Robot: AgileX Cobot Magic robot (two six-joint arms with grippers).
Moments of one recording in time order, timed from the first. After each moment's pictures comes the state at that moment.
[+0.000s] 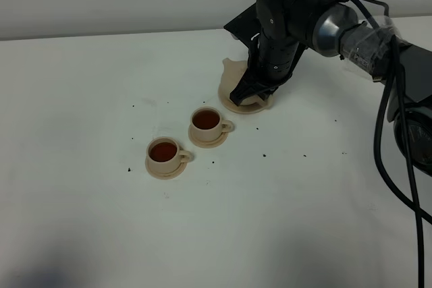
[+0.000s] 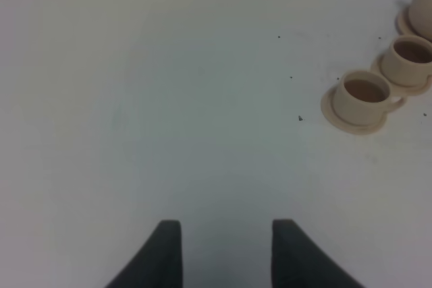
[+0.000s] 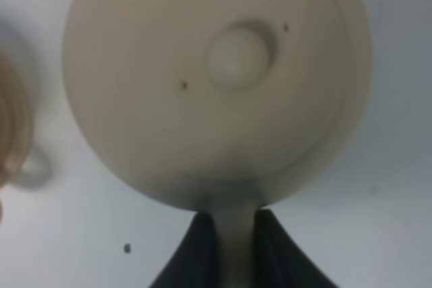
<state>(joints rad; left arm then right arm) 0.02 -0.01 -0.50 -0.03 1.04 -0.01 0.60 2.41 -2.08 -0.07 1.03 -0.18</state>
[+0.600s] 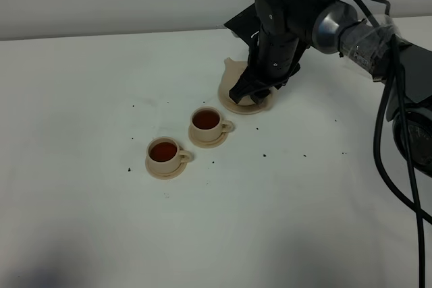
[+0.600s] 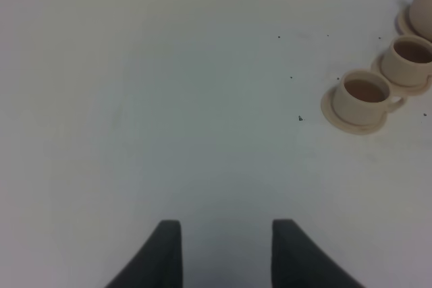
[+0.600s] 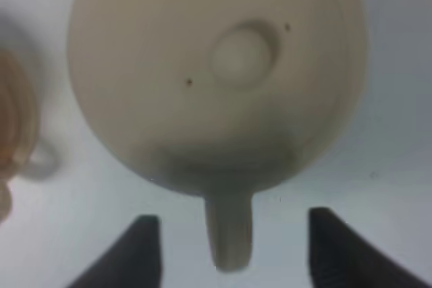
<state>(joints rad) 0.02 -0.01 -0.50 -0.03 1.04 -0.01 0.60 2.41 -2.12 -0.07 1.10 -0.15</state>
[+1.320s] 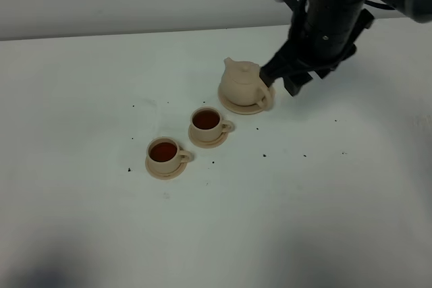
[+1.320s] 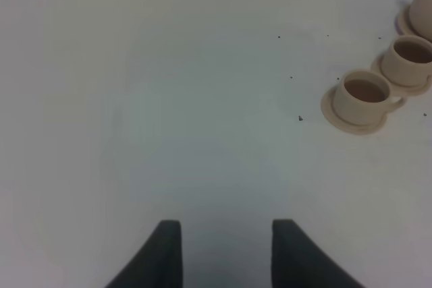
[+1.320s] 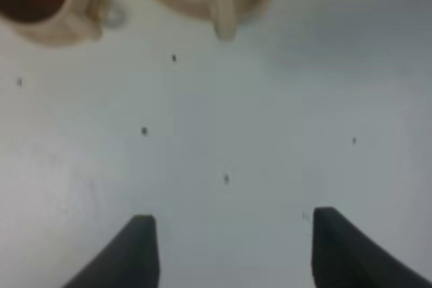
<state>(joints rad) 0.02 -0.01 -0.50 -0.03 1.04 -0.01 0.60 1.90 -1.69 -0.06 1.21 0.00</state>
